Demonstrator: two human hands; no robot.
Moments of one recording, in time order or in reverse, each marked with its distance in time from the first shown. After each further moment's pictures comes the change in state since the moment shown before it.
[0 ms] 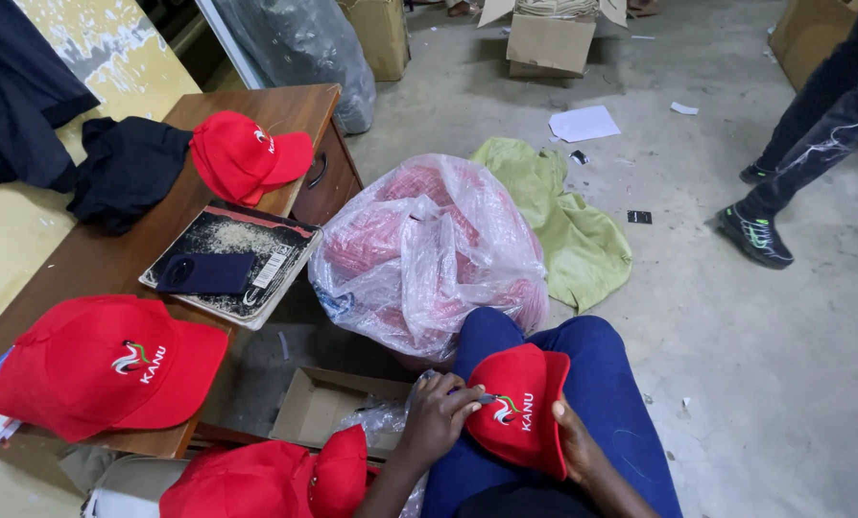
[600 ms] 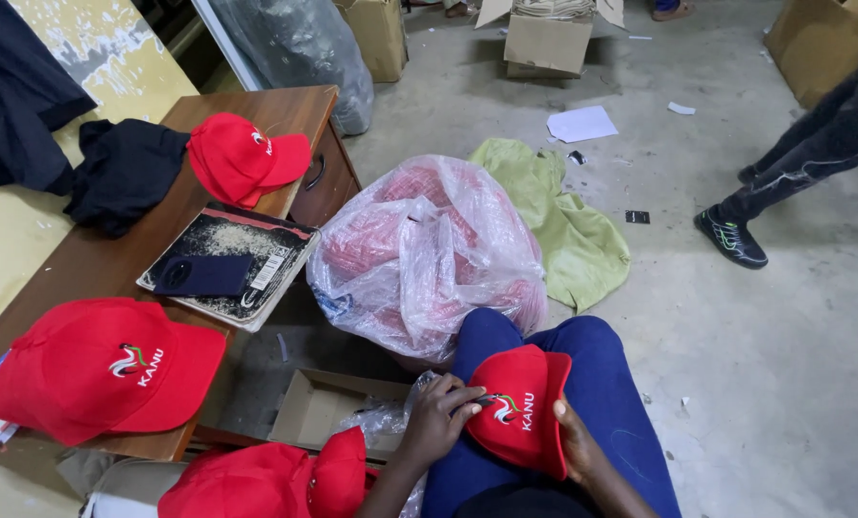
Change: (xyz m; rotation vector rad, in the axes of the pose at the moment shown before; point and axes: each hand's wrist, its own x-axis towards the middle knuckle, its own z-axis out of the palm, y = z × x) left_hand 0.000 0.000 0.003 -0.213 -0.043 -0.143; right_hand -0.002 -0.002 0.001 0.019 -0.092 -0.030
